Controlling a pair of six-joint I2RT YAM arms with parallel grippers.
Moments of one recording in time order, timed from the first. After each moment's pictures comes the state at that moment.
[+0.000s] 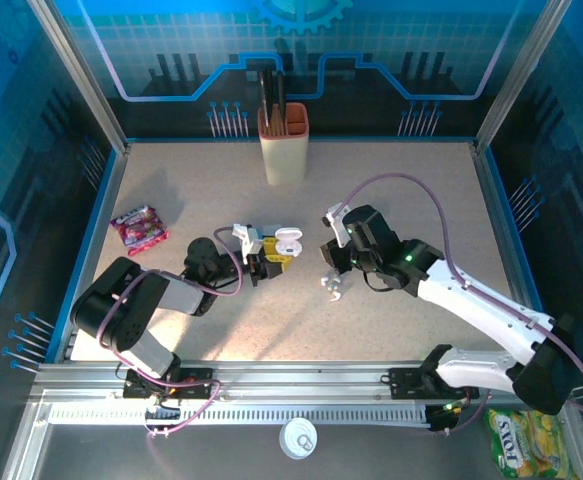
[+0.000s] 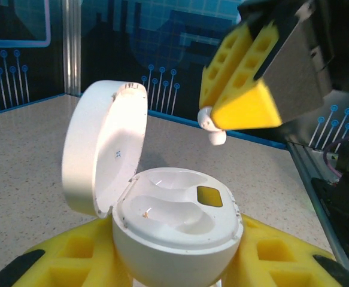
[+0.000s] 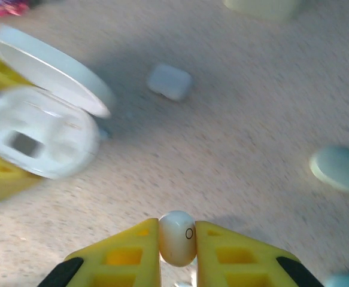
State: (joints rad) left arm -0.40 1.59 0.37 1.29 0.84 -0.19; right arm 0.76 1.18 0.99 -0.54 0.05 0.17
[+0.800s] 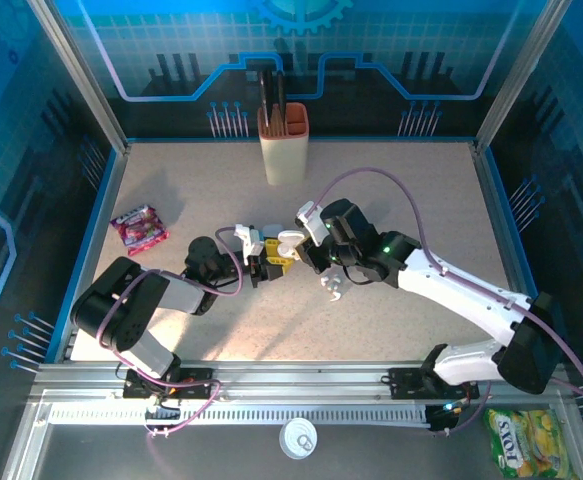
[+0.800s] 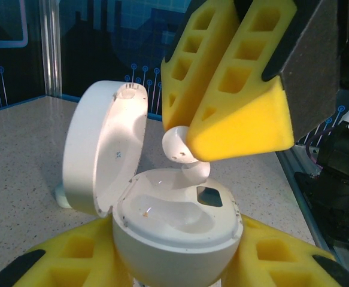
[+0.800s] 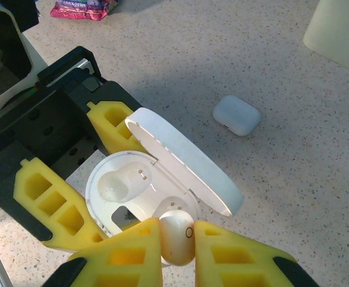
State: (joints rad) left arm -0.41 1.59 0.38 1.28 0.89 -0.19; right arm 0.82 1.32 1.10 -0.48 -0.04 0.09
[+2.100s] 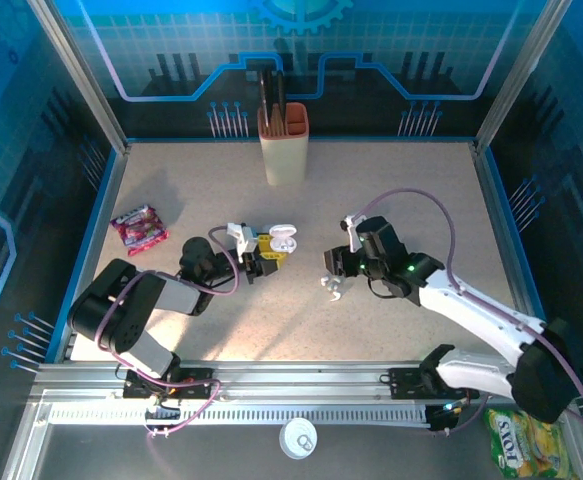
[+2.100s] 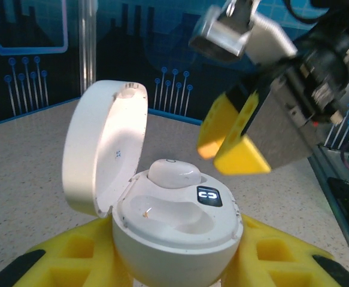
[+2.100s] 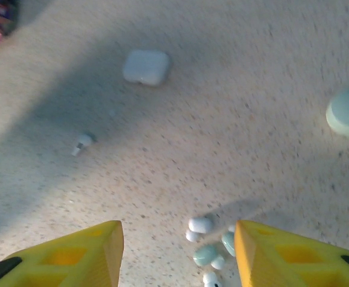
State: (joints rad) left arm -0.36 1.58 0.35 1.29 0.84 -0.16; right arm 0.64 1.18 0.77 -0.35 -0.03 0.37
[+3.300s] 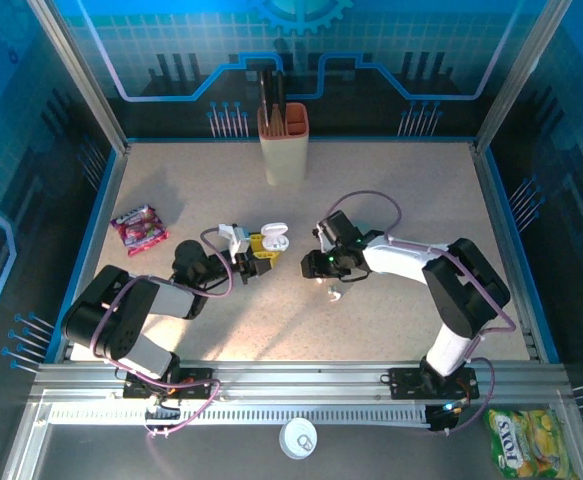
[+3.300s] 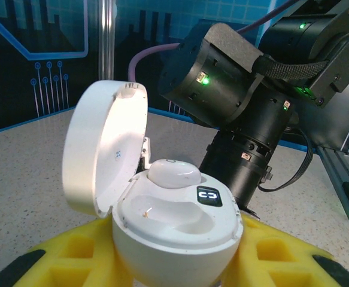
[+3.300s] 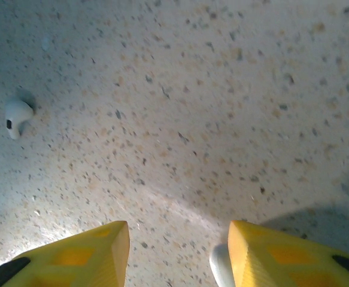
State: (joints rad) left arm -0.32 1.53 0.31 1.29 0.82 -0.16; right arm 0.63 1.72 0.97 -0.32 -0.26 0.51
